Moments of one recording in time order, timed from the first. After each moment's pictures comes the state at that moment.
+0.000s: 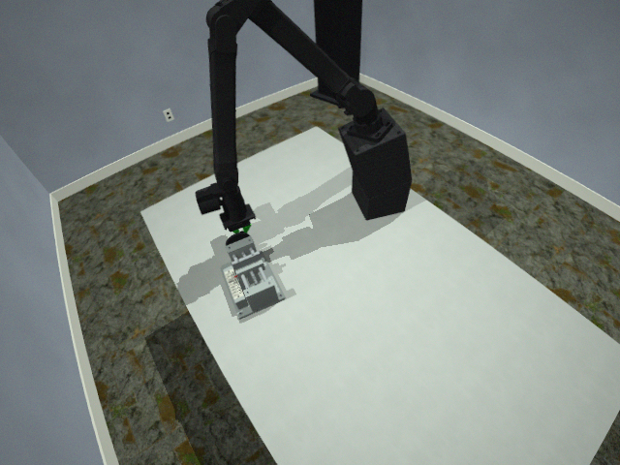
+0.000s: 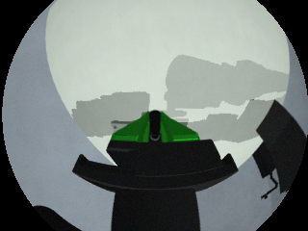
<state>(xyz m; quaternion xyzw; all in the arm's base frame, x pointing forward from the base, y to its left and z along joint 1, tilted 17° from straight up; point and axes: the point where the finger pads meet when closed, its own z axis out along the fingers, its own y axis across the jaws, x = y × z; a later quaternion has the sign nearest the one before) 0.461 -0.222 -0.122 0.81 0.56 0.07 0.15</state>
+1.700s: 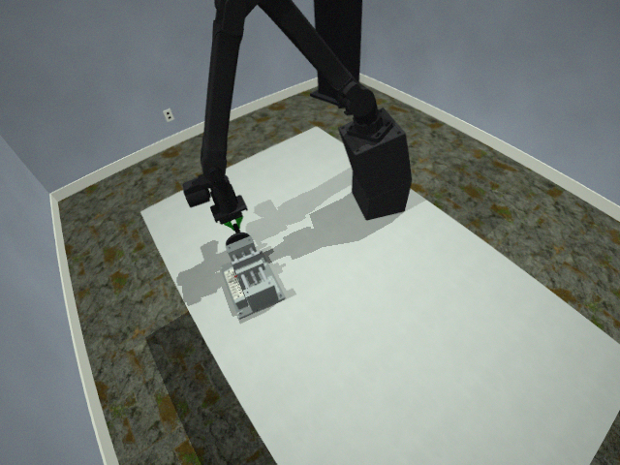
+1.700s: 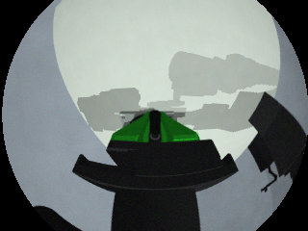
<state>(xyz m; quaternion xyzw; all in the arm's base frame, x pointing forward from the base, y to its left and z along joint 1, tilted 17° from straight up) 0.462 -0.219 -0.076 0.81 0.56 0.05 0.13</state>
